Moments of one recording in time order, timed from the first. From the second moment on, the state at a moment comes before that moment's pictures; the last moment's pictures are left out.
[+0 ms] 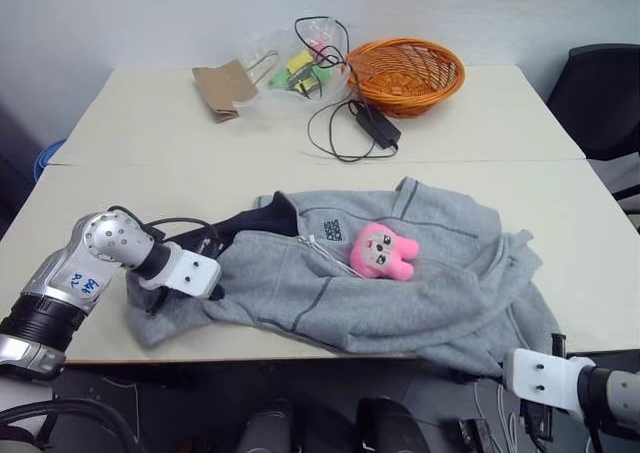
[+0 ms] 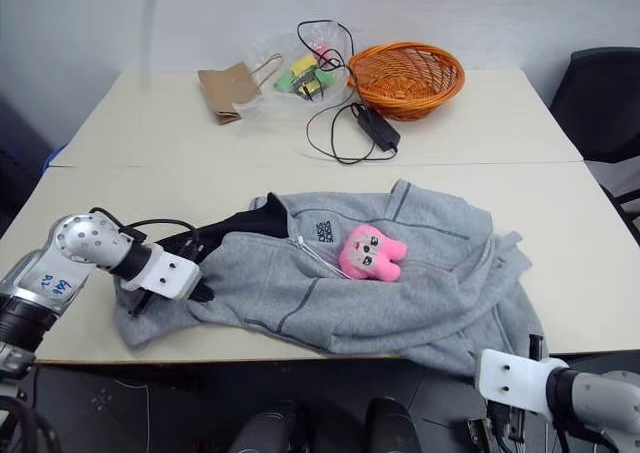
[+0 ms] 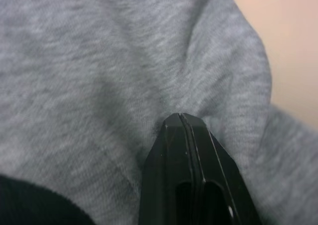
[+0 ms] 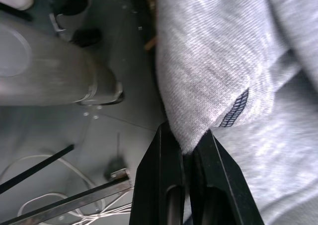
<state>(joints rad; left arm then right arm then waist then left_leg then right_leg) -0.51 1.00 -0.30 0.17 -0.05 -0.17 -1.44 0.58 -0.96 -0.36 -0.59 -0.03 0.18 1.02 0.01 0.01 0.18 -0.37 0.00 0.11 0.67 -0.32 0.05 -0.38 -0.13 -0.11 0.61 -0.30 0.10</state>
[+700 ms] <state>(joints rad) -0.63 1.03 -0.18 -0.18 -0.61 0.54 -1.50 0.20 -1.24 -0.54 -0.42 0.20 0.27 1.23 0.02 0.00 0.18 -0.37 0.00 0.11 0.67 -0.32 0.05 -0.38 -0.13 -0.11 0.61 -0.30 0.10</state>
